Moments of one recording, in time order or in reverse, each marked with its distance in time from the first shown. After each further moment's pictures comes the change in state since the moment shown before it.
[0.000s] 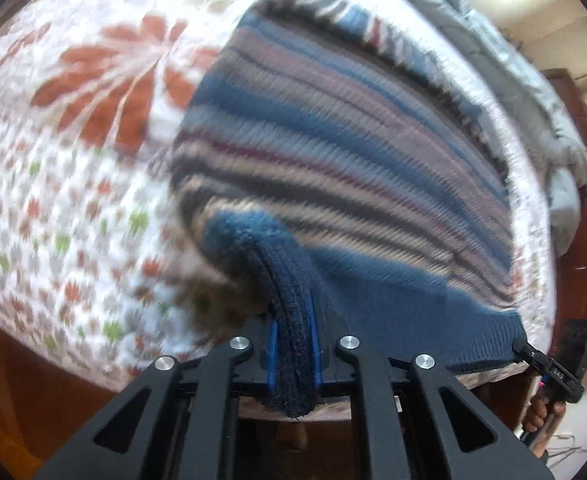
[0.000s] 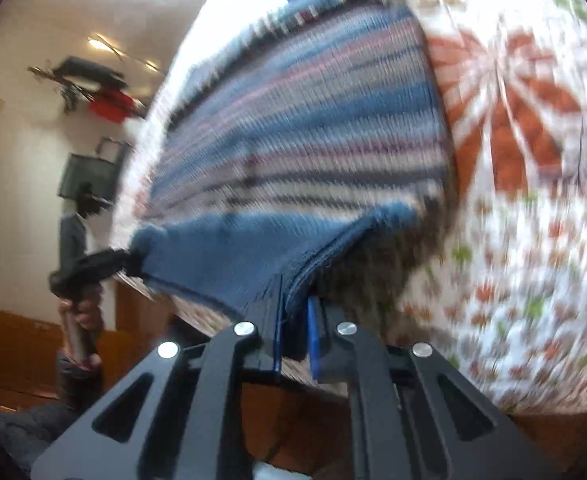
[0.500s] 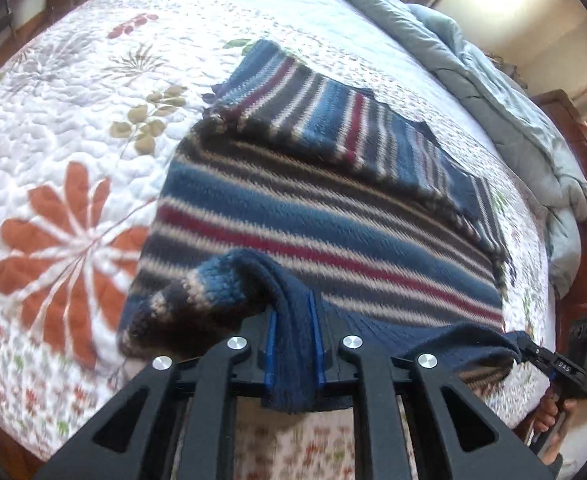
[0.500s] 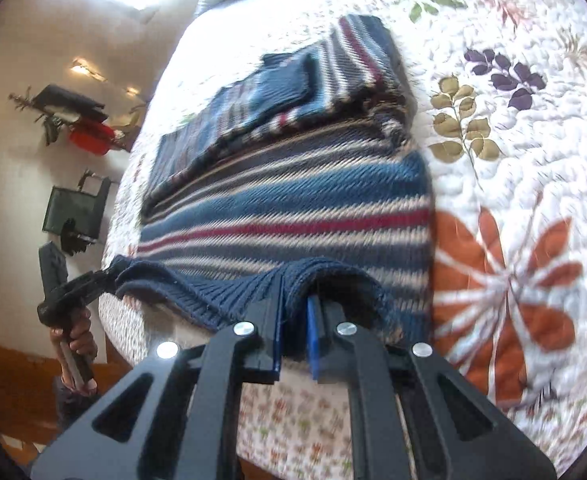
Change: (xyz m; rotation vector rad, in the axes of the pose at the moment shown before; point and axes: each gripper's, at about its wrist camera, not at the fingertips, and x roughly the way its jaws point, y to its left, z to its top) left arm 0.027 -0.045 0.130 0.010 -0.120 0.039; right arm 0.016 -0.024 0.150 0.053 -0.035 -0.085
